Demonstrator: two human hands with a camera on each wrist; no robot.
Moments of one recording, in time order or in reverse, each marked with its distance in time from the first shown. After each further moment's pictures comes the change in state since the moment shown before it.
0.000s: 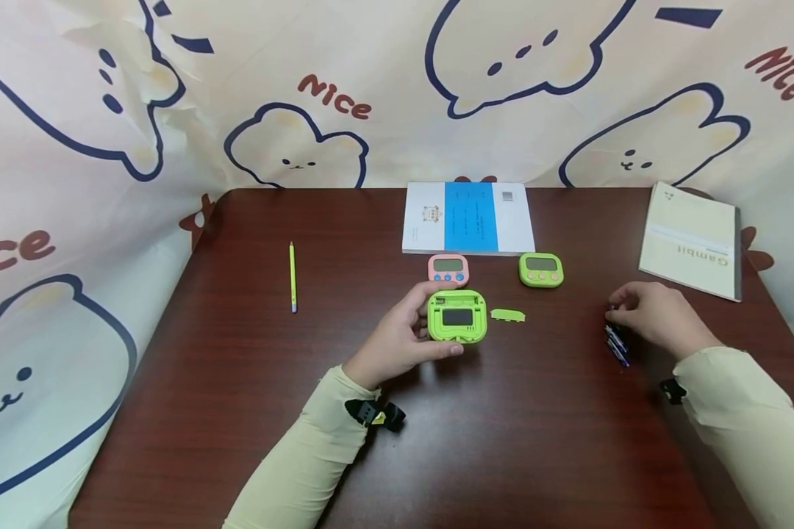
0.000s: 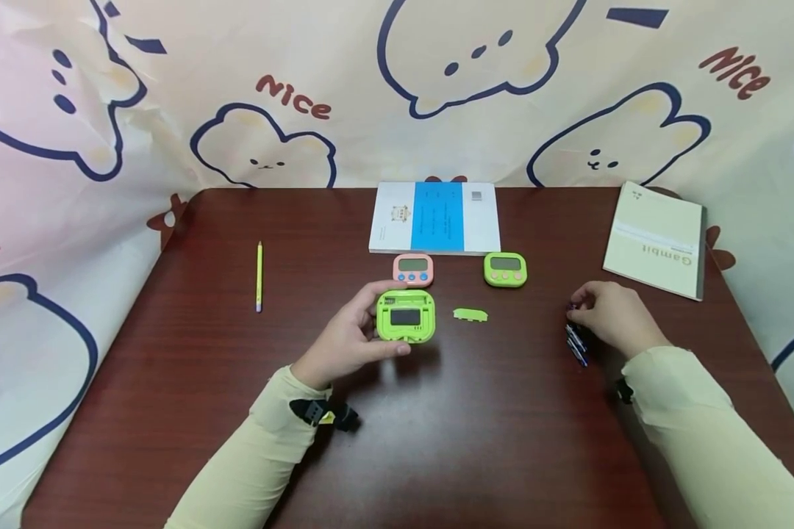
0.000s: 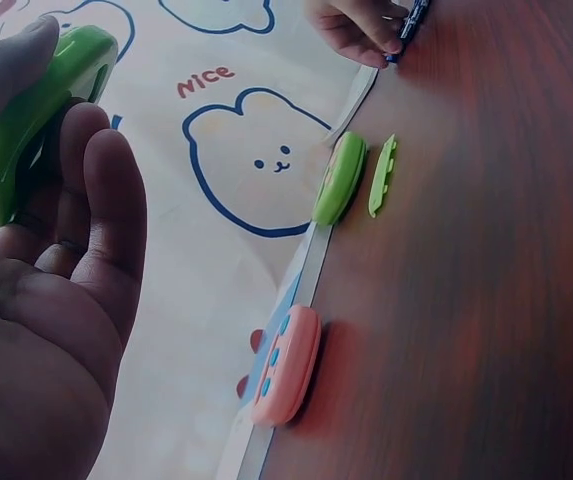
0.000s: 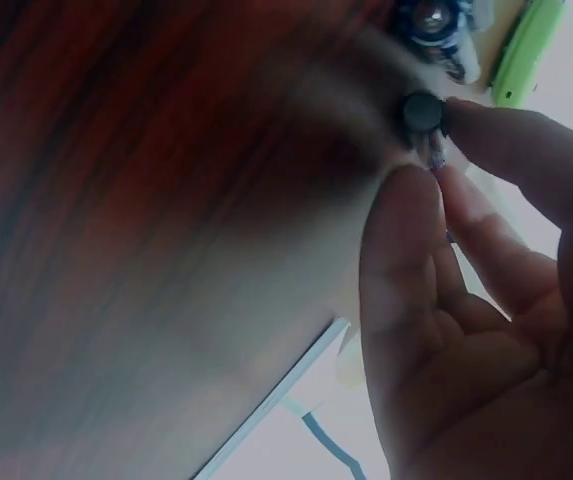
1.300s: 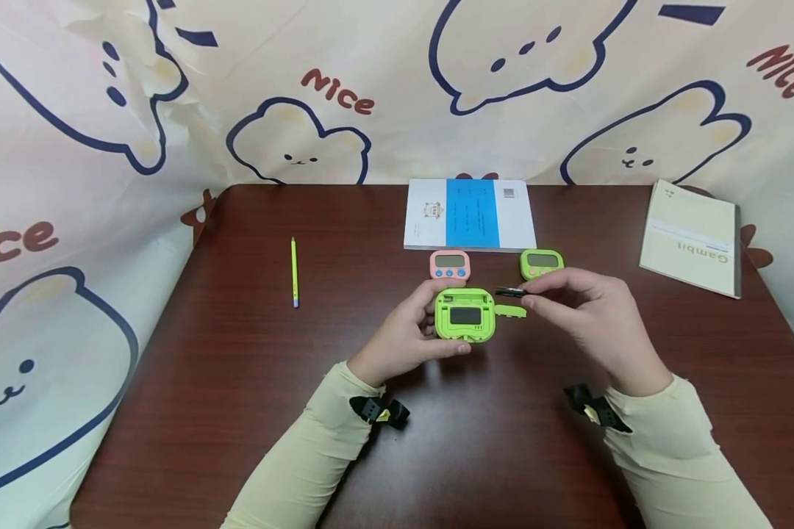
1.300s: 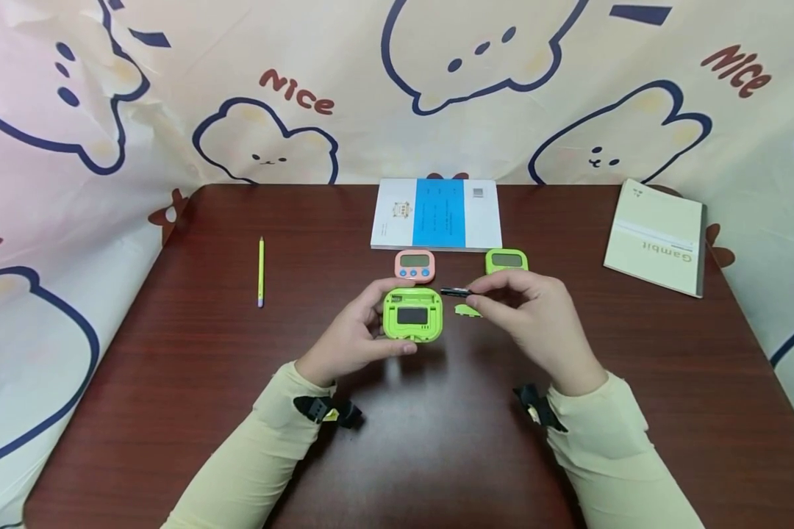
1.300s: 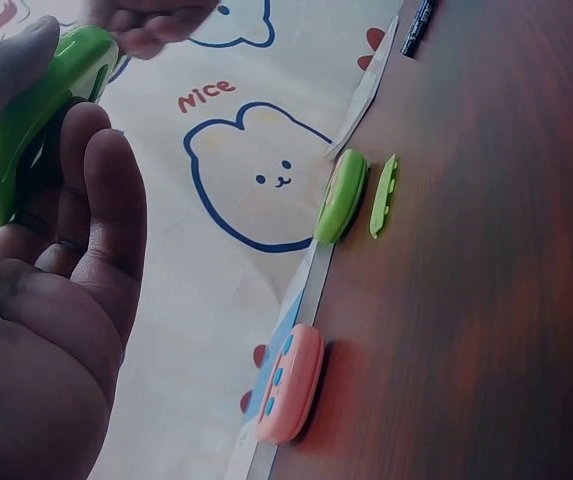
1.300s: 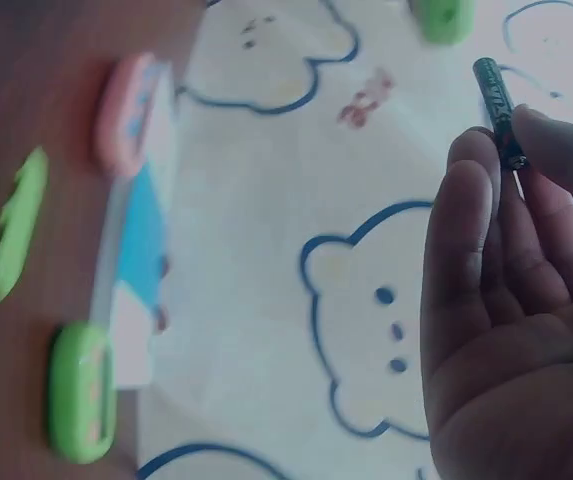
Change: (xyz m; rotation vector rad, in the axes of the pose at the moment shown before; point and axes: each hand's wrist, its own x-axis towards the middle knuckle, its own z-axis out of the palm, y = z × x) left_hand -0.001 0.005 0.005 0.039 -0.006 -0.001; right_hand -0.056 -0.157 0.009 0.547 0.320 -0.276
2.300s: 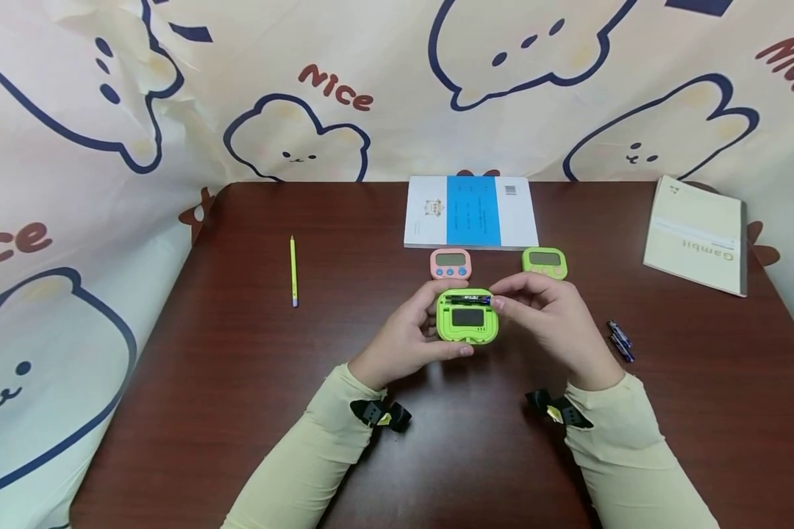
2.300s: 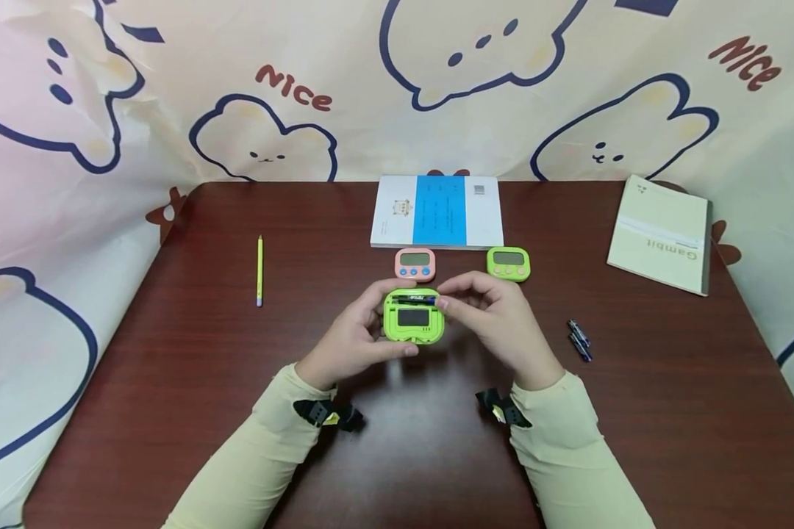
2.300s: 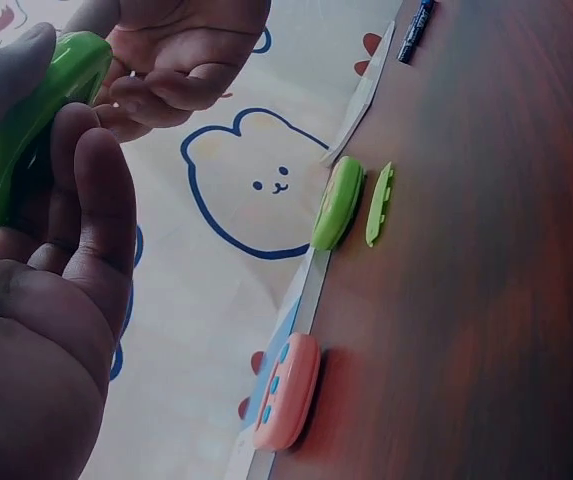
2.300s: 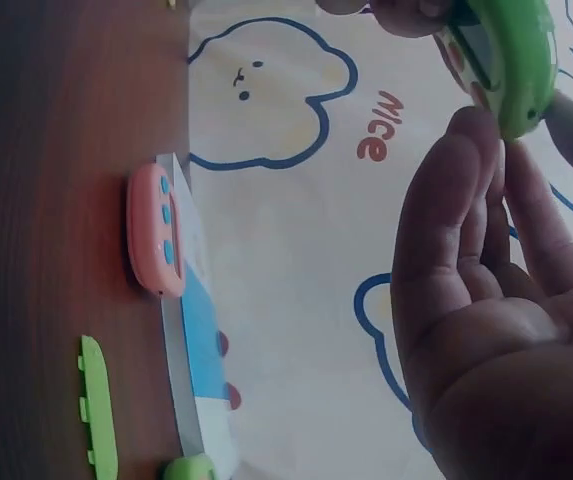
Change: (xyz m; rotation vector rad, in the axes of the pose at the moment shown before) left_hand 0.000 0.001 0.003 0.001 -0.005 0.020; right_hand 0.011 0.010 0.037 0.223 -0.132 0.086
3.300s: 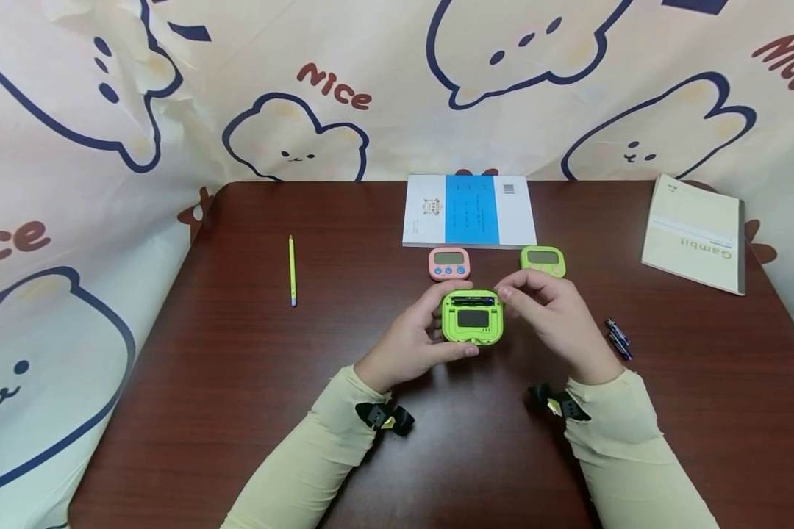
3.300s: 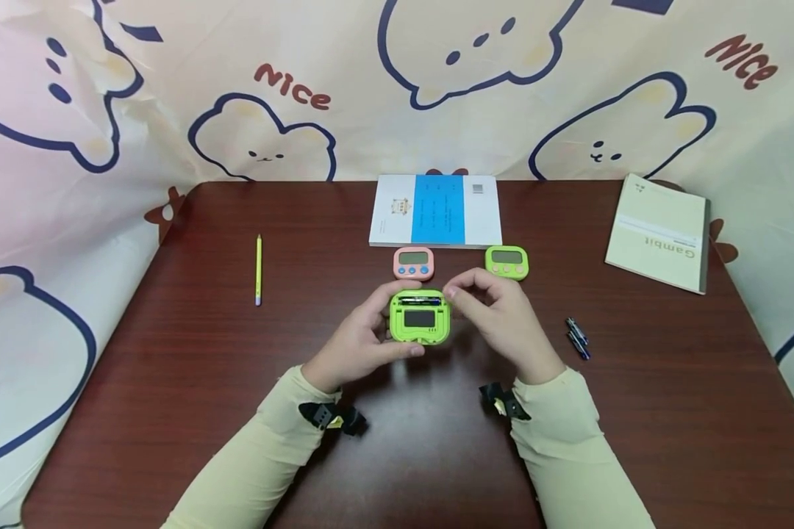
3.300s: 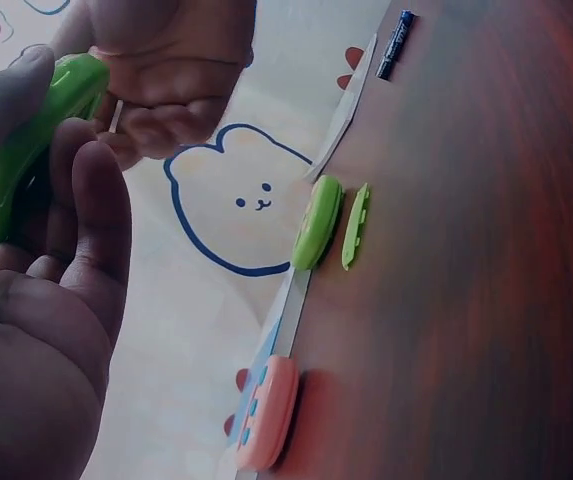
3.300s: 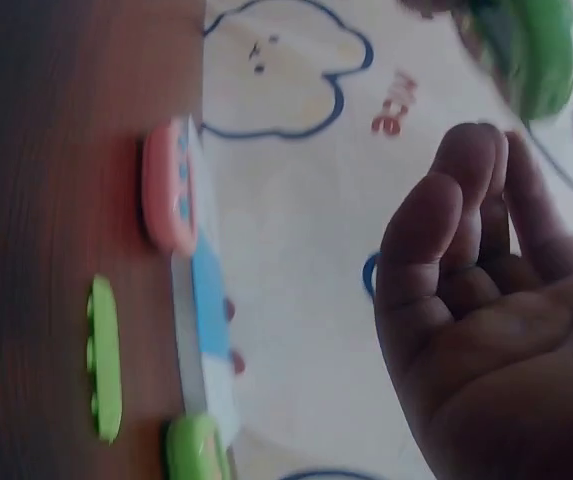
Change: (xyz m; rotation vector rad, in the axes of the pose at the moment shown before) left_hand 0.002 -0.003 0.010 -0.007 0.010 -0.001; right_hand 0.004 0.012 -0.005 -0.024 0.001 -0.051
